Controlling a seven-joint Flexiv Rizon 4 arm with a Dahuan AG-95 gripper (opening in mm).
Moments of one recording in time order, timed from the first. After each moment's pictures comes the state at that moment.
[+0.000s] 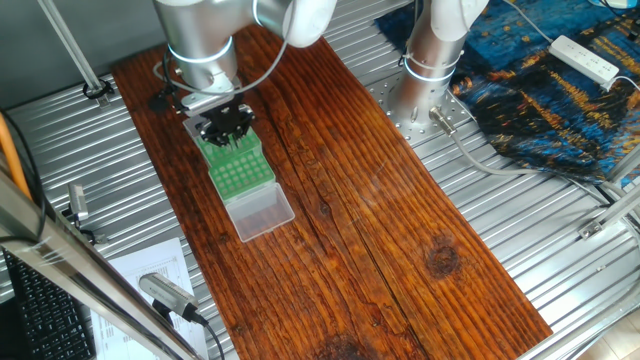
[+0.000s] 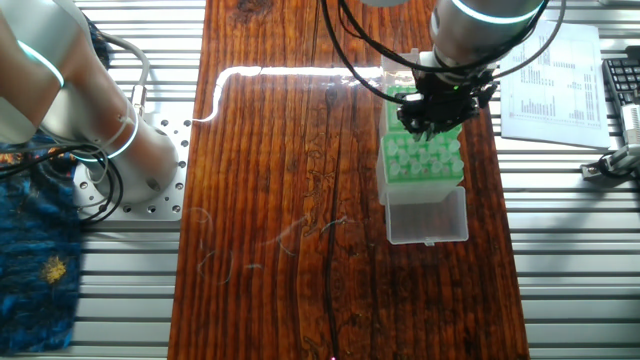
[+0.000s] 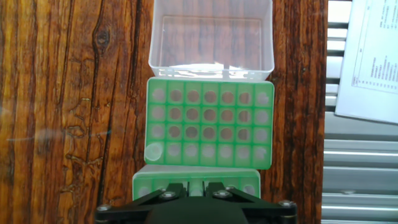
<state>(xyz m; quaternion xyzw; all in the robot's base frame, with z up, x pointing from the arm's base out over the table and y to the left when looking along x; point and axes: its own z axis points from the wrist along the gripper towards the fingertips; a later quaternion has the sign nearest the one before) 0.527 -0.006 0.151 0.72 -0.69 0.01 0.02</state>
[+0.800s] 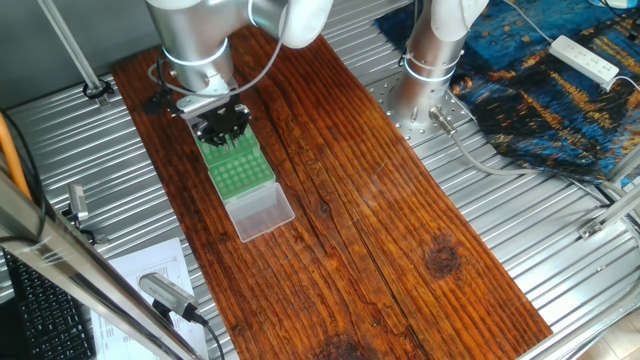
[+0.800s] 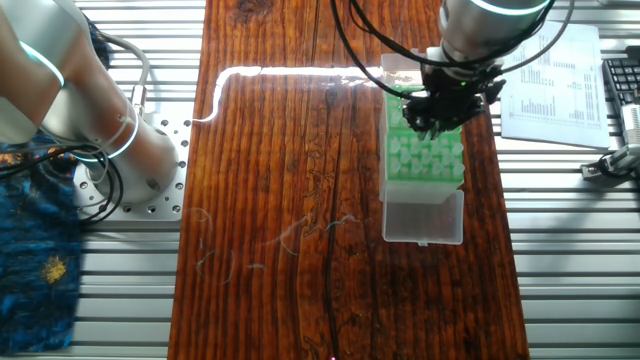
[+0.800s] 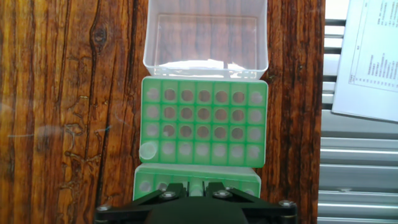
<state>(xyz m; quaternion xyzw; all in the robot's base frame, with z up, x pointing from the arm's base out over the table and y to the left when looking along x) 0.532 -0.007 0.157 0.73 -0.69 0.00 0.03</state>
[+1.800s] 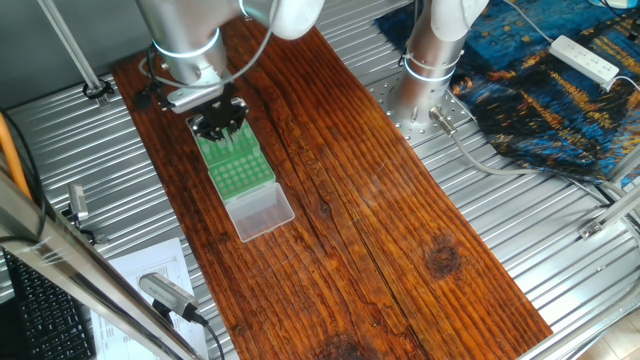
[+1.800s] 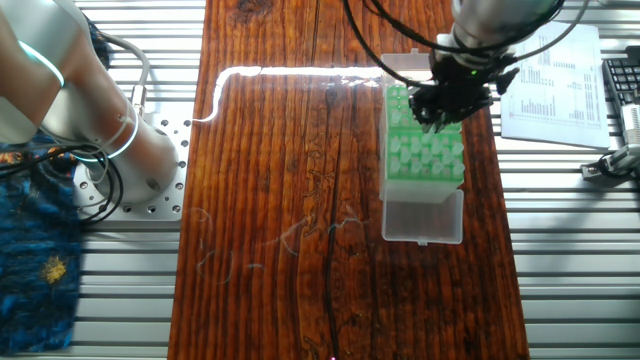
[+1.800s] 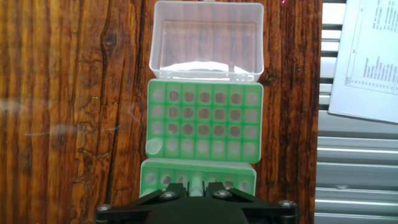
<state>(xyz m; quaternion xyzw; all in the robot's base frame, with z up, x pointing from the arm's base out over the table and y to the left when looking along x) 0.533 -0.007 0.186 0.73 -0.69 -0.01 0.03</state>
